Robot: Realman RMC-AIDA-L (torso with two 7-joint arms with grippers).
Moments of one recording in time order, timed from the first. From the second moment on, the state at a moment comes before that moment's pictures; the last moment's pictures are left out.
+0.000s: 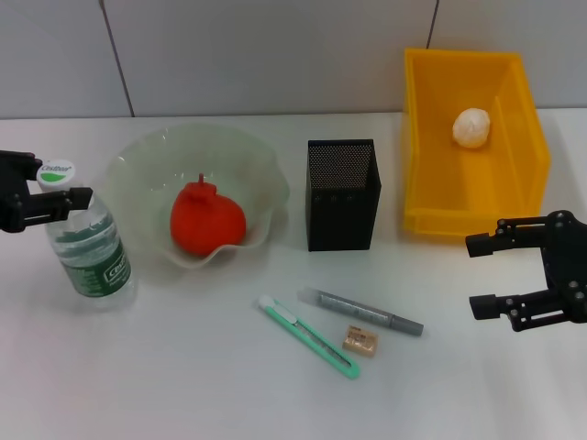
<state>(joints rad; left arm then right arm) -0.49 -2.03 0.59 1.27 2.25 1.69 -1.75 0.54 1.97 2.49 0.89 1.04 -1.91 1.44</state>
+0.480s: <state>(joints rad) -0.49 -2.02 0.59 1.27 2.25 1.69 -1.74 0.54 1.97 2.49 0.89 1.04 -1.91 1.44</state>
